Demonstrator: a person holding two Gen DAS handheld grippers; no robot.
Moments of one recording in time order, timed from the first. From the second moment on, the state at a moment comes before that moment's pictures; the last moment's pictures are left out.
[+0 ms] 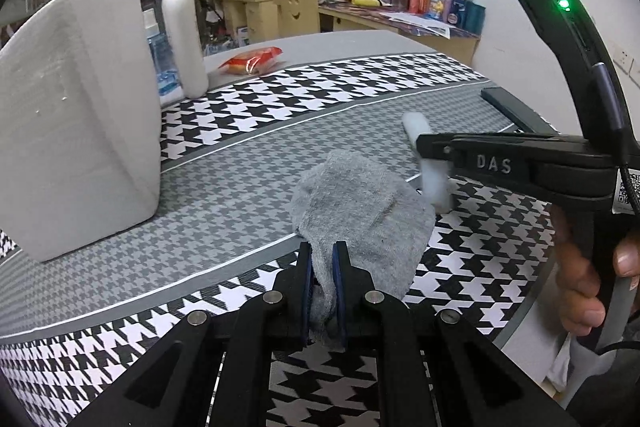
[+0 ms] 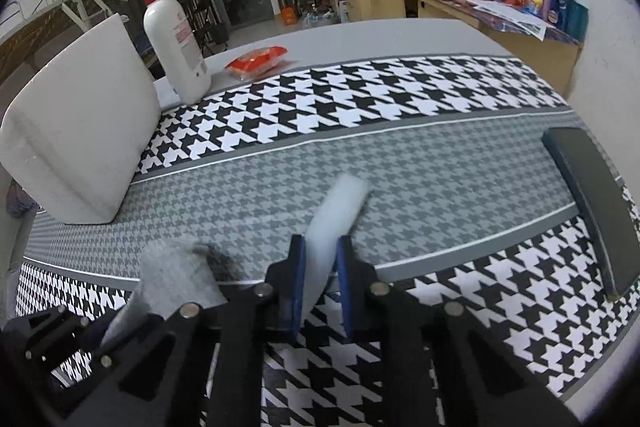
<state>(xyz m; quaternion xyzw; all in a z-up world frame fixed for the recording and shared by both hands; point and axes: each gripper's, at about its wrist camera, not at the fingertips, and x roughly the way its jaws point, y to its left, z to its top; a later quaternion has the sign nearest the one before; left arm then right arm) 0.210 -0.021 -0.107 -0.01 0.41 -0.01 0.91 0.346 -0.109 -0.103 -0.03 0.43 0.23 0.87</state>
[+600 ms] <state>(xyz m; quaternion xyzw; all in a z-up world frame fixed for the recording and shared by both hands) 0.223 -0.027 -0.110 -0.02 0.42 -0.02 0.91 0.334 -0.117 -0.097 -0.05 0.41 0.22 0.88</state>
